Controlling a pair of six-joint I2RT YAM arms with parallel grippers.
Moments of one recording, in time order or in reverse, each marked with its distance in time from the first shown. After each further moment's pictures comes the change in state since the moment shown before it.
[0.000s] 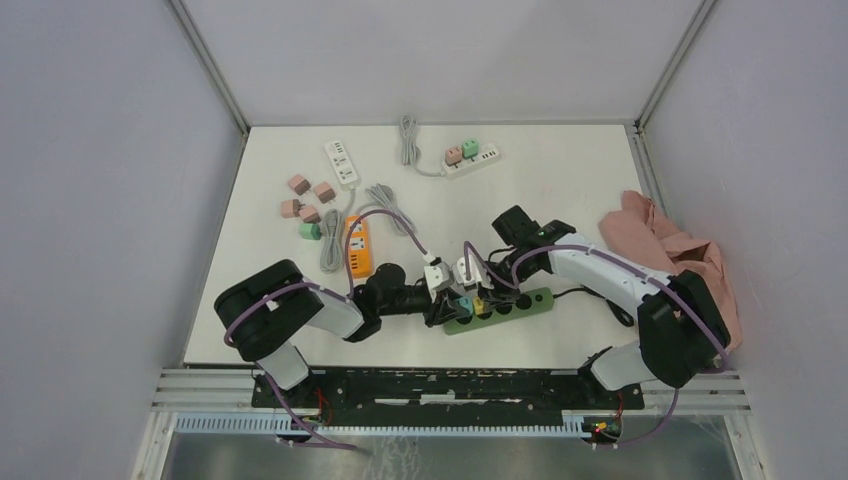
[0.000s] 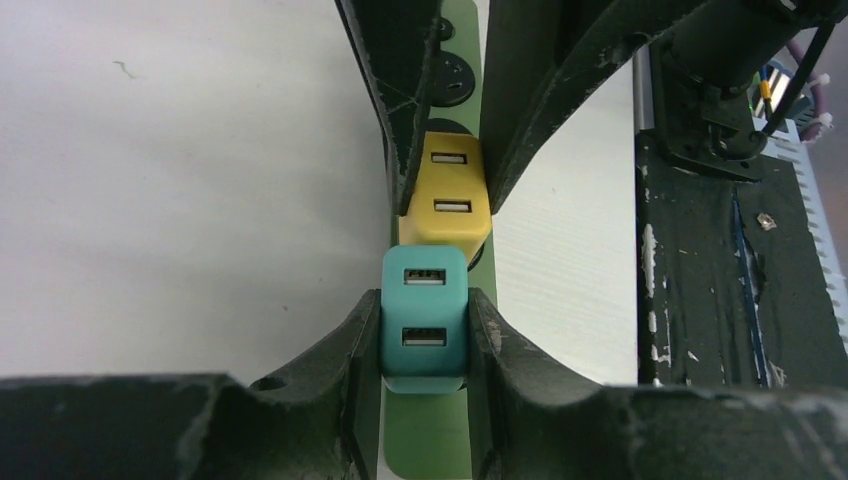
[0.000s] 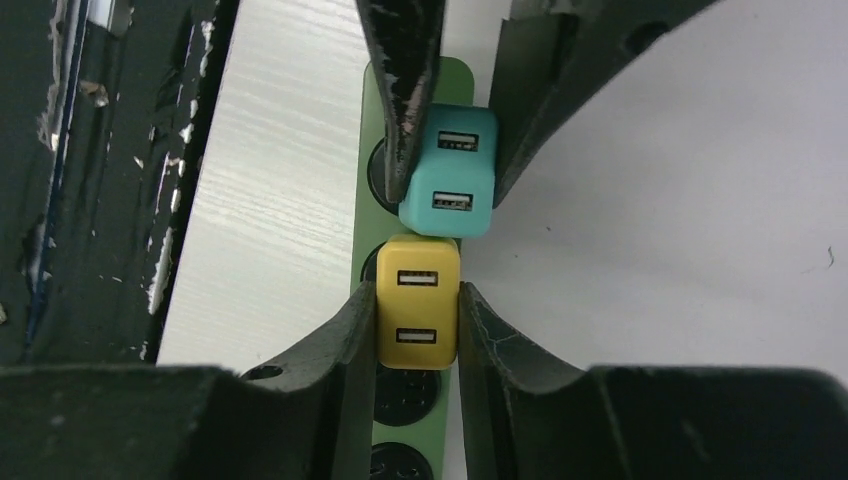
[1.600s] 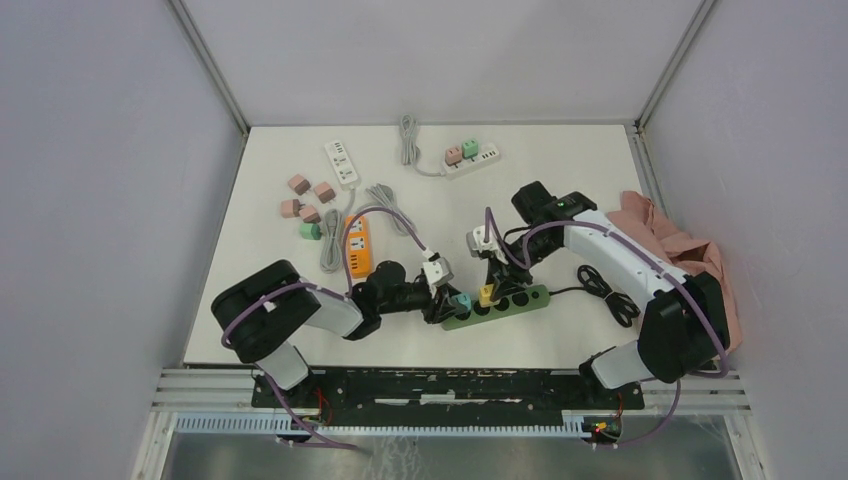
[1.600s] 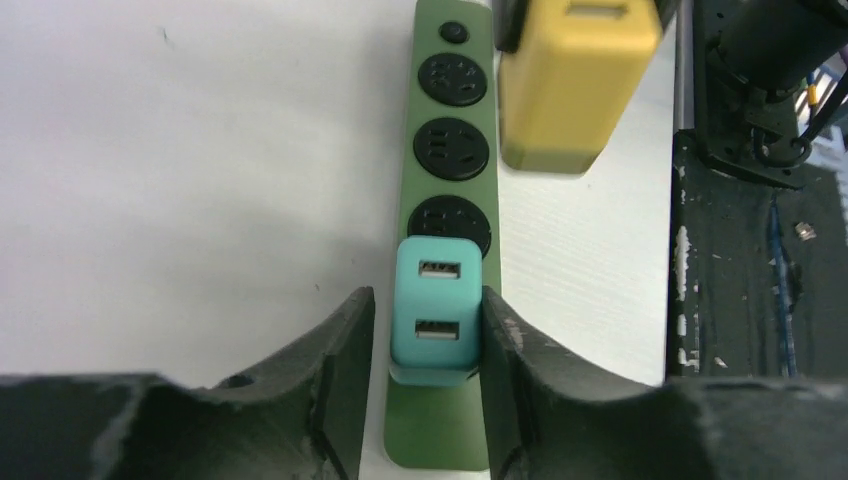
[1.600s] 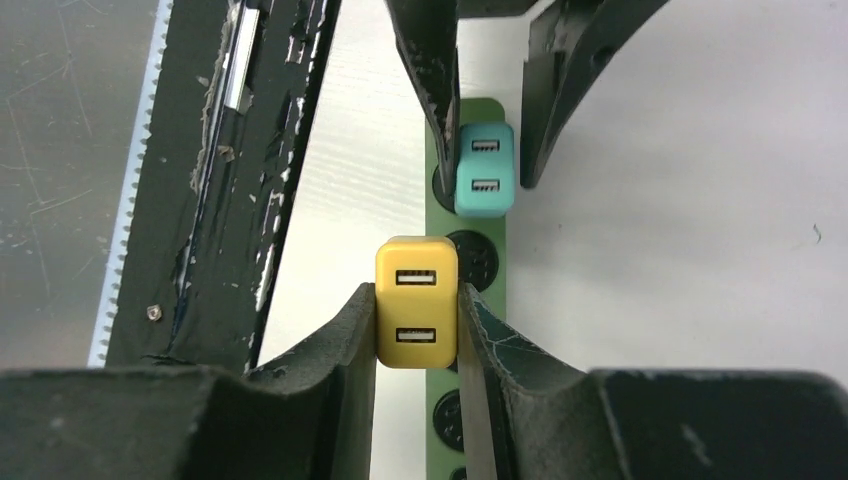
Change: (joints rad) left arm 0.018 -0.014 0.005 -0.037 -0.038 -0.008; right arm -0.104 0.044 0.218 -0.277 -0.163 0.062
